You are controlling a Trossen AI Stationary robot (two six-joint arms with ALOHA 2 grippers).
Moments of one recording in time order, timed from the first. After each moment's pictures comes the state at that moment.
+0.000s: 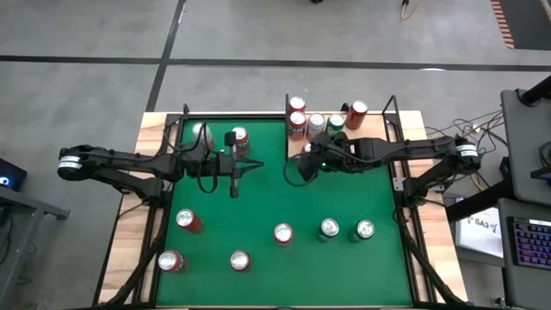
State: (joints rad) left arm 0.05 1.11 0.67 0.44 -0.02 0.41; right arm -0.03 1.47 1.30 -0.77 0.50 0.64
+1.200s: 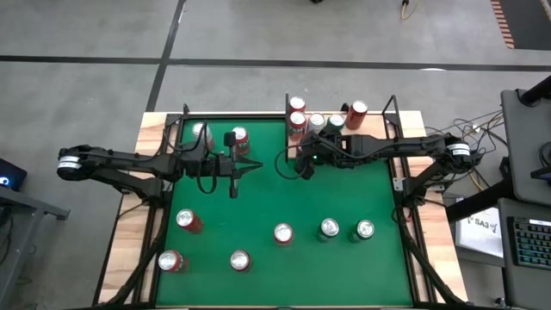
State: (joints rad) left arm 0.05 1.10 0.67 0.41 -0.02 0.46; right arm -0.11 1.54 1.29 -0.66 0.49 0.31
